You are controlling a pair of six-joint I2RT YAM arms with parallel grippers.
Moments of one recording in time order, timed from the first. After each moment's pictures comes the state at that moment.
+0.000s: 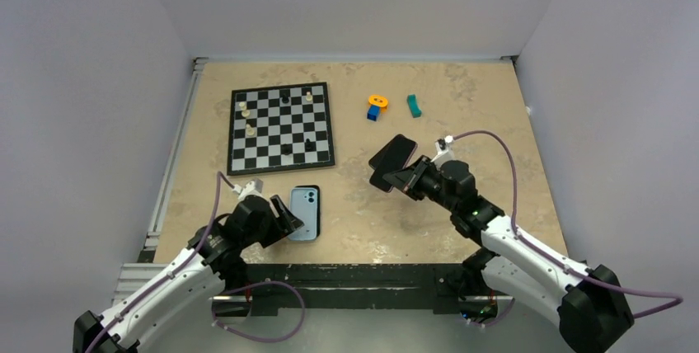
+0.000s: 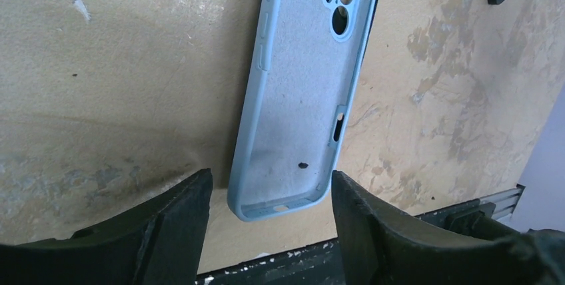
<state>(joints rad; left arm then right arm) -0.68 0.45 0.24 -0.60 -0.08 -1.11 0.61 0.86 0.39 0.14 -0.14 1.08</state>
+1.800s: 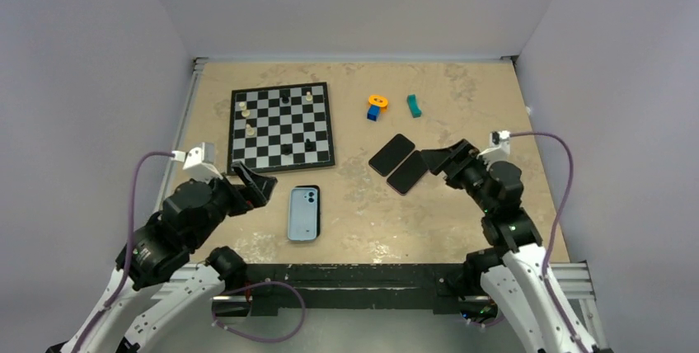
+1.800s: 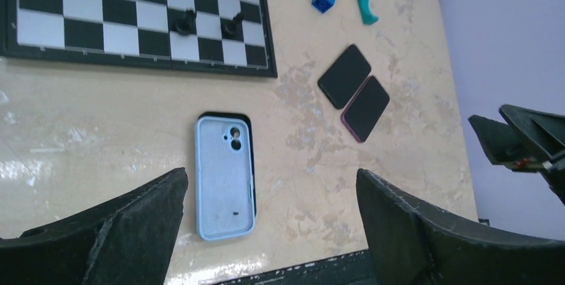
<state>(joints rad) -0.68 0.40 0.84 -0.90 -0.31 -0.81 0.23 0.58 0.43 -0.12 -0.16 0.89</state>
